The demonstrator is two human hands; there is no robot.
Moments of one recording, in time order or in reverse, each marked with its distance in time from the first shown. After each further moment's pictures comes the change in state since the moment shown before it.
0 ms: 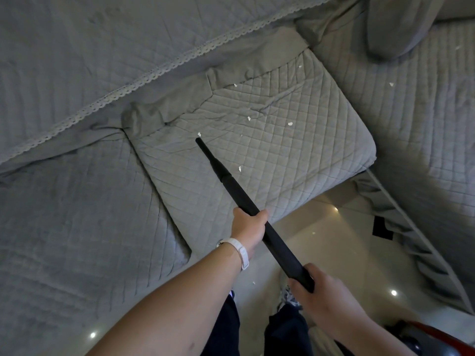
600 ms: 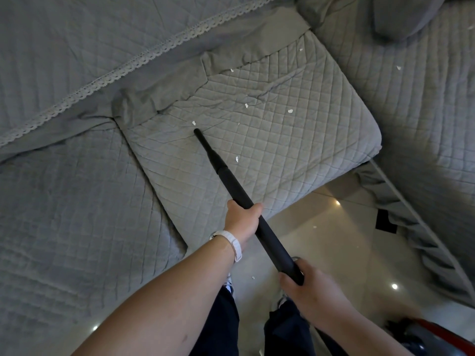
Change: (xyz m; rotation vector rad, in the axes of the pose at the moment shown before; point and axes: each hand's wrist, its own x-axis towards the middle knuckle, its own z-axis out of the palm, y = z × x) left_hand 0.026 -0.017 0.001 0.045 0.025 0.023; right_hand 0.028 0.009 0.027 0.070 -0.023 0.052
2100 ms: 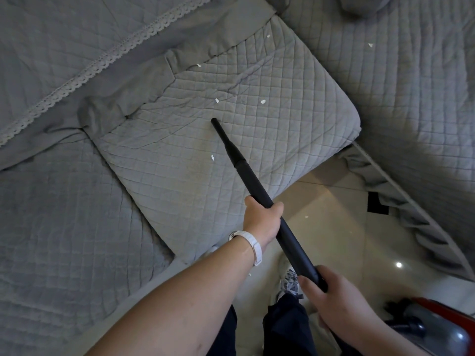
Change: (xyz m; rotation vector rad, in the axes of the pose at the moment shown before) left_hand -0.028 0.005 0.084 0.070 -0.134 0.071; right_hand -0.008 0.059 -0.036 0.188 0.044 0.051
